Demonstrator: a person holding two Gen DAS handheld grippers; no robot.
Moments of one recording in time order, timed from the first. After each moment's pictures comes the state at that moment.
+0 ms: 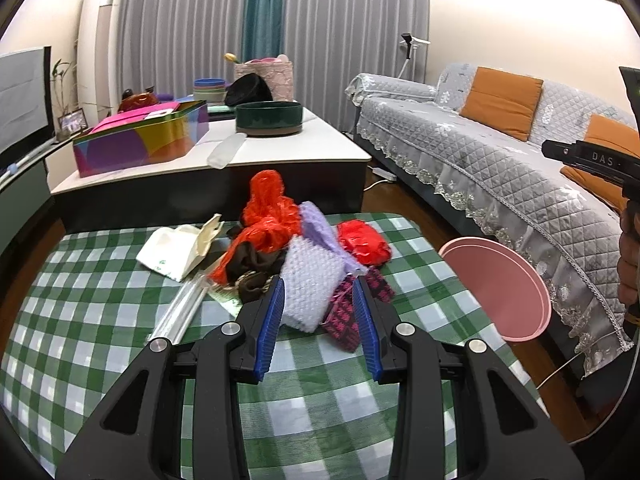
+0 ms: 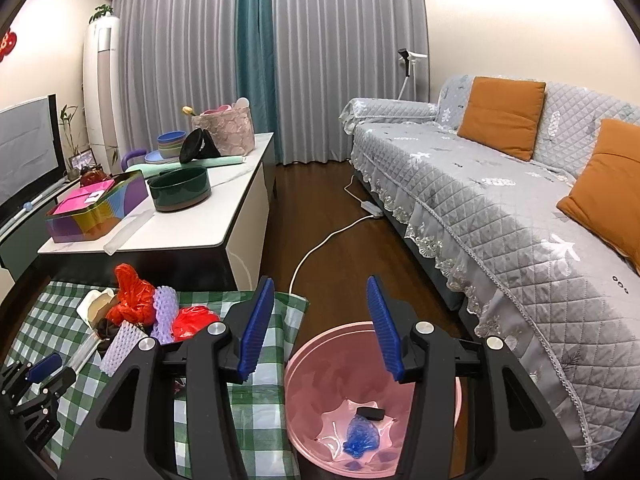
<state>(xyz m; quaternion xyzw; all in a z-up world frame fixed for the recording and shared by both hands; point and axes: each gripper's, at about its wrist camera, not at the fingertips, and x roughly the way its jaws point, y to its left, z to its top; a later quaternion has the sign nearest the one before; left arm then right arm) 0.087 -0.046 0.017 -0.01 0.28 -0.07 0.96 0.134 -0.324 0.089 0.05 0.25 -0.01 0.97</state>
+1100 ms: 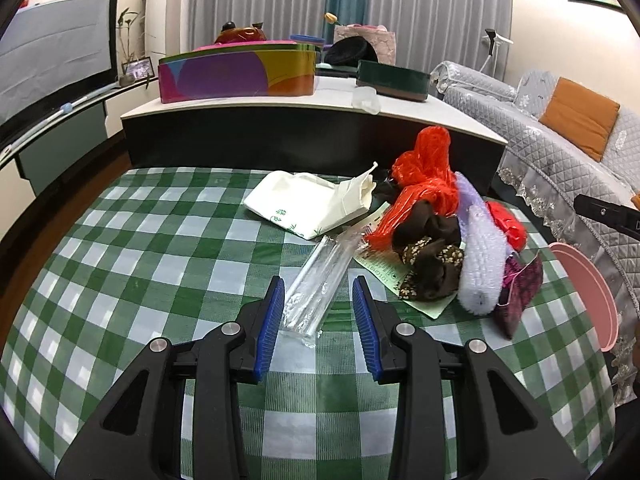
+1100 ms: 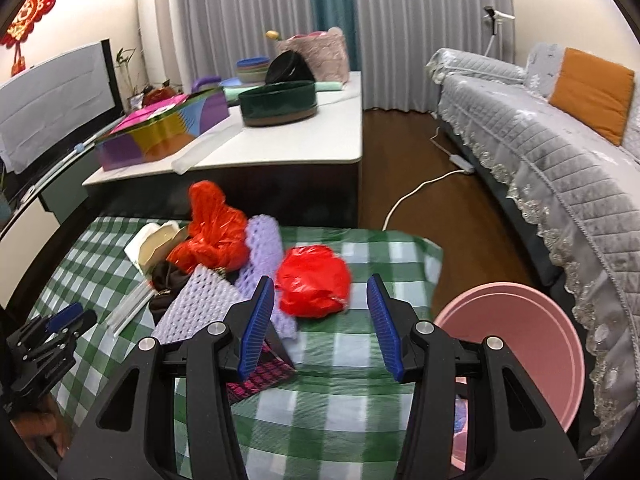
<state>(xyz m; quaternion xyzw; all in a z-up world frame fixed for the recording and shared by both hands) 0.117 0.062 -0.031 -0.05 0.33 0.05 0.94 0.186 -0.198 0.019 0.03 0.34 0.12 0.93</state>
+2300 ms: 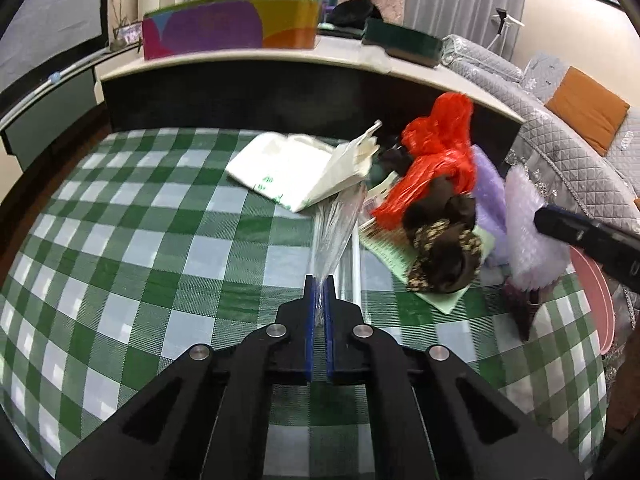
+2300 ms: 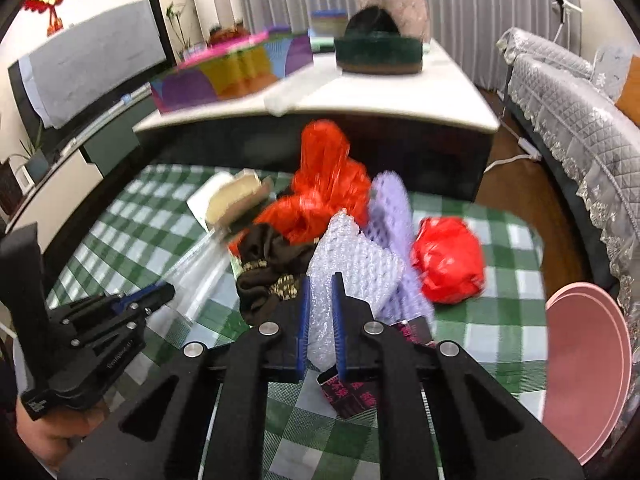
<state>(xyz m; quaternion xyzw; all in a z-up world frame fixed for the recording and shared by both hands) 0.143 0.066 -0.046 -0.07 0.39 0.03 0.92 0.189 -0.116 0.007 0.01 0.39 0.22 0.90</state>
